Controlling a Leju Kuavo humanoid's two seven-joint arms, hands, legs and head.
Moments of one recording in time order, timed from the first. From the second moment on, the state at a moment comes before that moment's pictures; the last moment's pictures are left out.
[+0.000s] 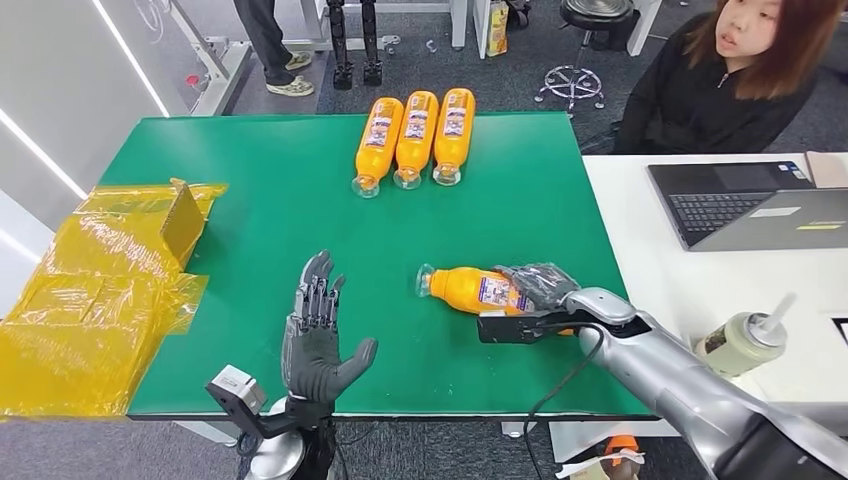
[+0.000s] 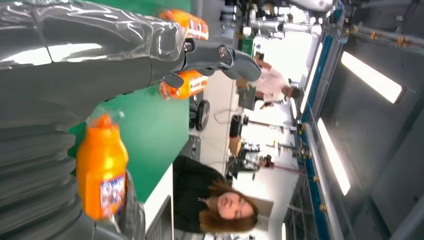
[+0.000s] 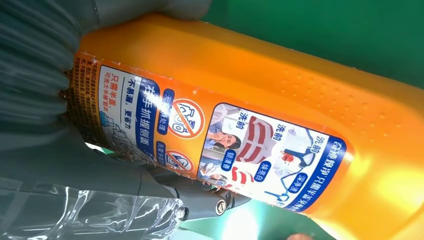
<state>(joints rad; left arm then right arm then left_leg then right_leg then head) -0.07 -0.21 -0.47 -1.02 -0.01 0.06 -0.70 -0.78 -0.38 1.04 -0.75 0.59 0.07 -0.17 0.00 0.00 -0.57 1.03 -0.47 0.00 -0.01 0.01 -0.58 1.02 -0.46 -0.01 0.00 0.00</state>
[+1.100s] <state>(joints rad) -0.10 -0.25 -0.39 -0.97 0.03 -0.06 -0.70 -0.60 -0.31 0.73 -1.33 0.76 0.05 -0.17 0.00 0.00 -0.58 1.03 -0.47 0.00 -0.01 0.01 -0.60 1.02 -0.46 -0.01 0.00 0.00</state>
